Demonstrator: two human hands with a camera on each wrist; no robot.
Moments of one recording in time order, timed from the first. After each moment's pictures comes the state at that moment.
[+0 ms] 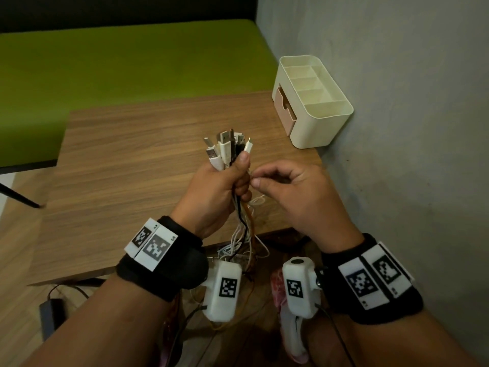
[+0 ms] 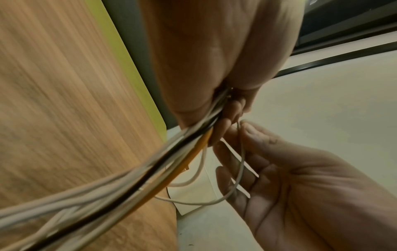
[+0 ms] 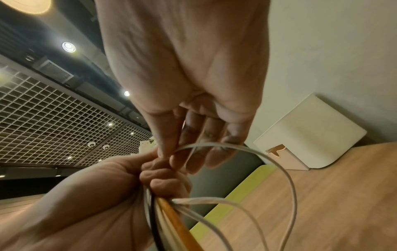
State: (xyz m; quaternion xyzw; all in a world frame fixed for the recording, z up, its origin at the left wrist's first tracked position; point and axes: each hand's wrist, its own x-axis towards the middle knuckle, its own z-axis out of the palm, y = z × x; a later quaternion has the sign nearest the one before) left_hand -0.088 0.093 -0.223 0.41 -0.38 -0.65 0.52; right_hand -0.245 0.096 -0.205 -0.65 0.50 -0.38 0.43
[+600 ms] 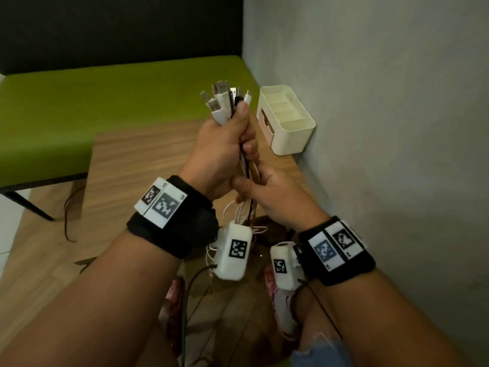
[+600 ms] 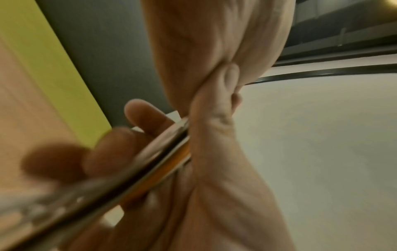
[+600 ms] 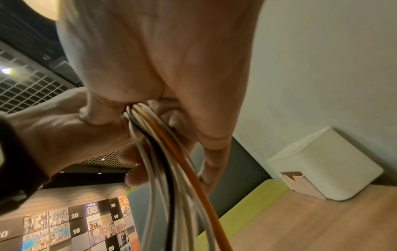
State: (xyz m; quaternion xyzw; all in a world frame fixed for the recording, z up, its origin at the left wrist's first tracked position) left_hand -0.115 0.140 -0.092 0.33 -0.37 -0.64 0.58; right_hand -0.239 0.156 -0.142 -0.67 0.44 -0.32 0.51
